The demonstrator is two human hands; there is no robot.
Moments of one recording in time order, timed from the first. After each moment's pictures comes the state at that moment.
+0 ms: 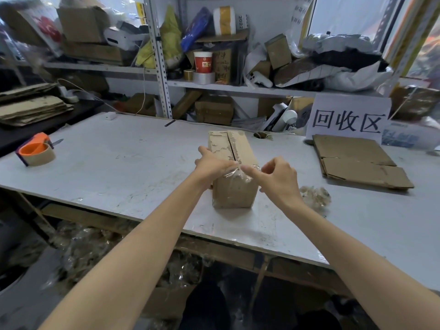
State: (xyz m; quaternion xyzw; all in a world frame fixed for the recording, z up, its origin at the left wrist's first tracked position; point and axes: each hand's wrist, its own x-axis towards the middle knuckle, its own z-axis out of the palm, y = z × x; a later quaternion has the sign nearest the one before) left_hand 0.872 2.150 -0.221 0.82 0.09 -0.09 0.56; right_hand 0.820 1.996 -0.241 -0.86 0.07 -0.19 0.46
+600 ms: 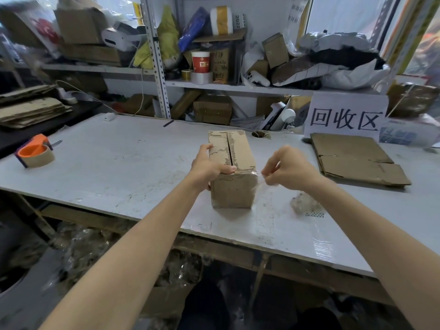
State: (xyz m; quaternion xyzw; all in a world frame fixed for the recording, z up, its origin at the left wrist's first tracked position) left_hand 0.861 2.154 -0.218 0.80 0.06 -0.08 0.59; right_hand 0.824 1.956 -0.199 -0.95 -0.05 -0.05 0.32
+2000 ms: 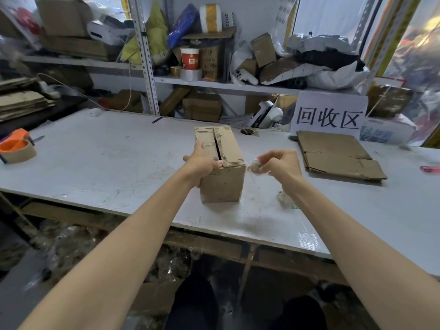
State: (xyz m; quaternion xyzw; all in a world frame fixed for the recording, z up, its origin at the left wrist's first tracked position) left_hand 0.855 2.147 -0.216 0.82 0.07 -0.10 0.55; right_hand 0.829 1.945 -0.233 -0.81 0.11 -0.12 0.56
